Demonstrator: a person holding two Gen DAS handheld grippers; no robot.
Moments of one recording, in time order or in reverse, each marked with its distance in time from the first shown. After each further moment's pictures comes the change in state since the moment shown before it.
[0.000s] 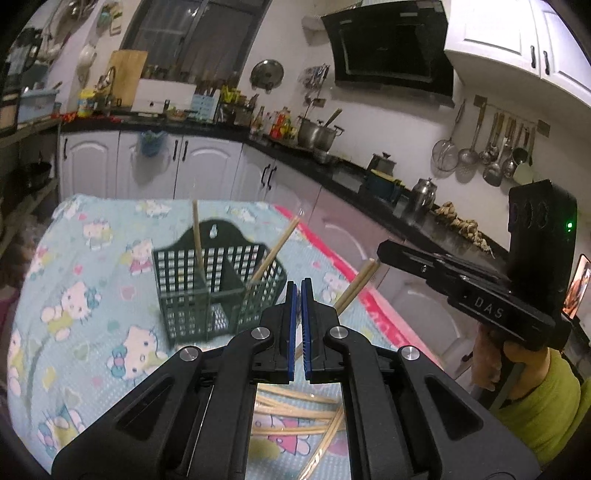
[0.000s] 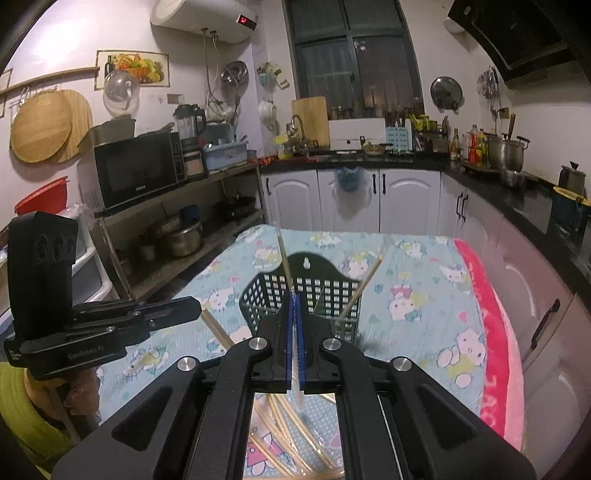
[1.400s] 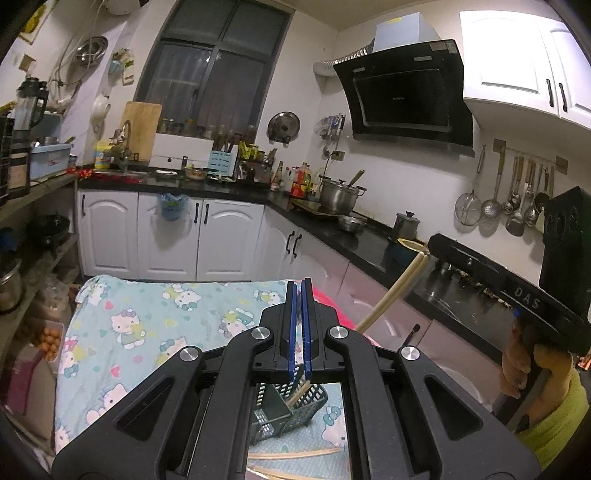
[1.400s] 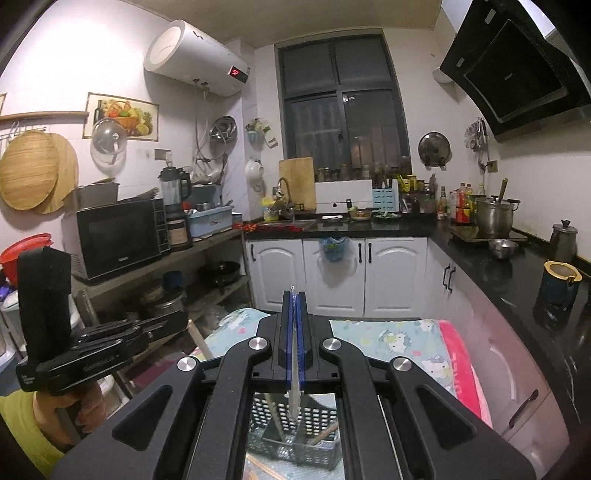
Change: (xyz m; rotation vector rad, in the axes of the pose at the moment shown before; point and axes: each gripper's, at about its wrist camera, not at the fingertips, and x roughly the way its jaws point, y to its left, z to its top) left arm 0.000 0.026 0.128 0.031 -0.172 0.091; right arm 0.004 -0.009 0.135 -0.010 -0.203 -0.072
